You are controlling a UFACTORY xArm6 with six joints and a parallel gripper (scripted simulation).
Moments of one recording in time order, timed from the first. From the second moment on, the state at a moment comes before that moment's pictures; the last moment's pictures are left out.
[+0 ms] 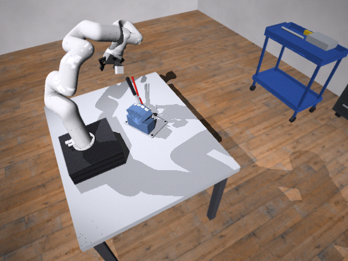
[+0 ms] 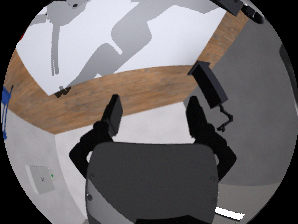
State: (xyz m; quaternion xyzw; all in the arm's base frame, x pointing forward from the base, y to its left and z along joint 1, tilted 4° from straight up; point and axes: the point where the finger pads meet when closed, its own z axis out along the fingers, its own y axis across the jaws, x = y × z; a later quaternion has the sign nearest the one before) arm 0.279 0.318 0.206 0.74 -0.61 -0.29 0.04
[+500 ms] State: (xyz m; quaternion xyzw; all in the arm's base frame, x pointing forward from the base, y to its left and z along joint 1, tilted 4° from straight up) arm 0.367 0.197 0.248 0.86 -0.50 -0.04 0.02
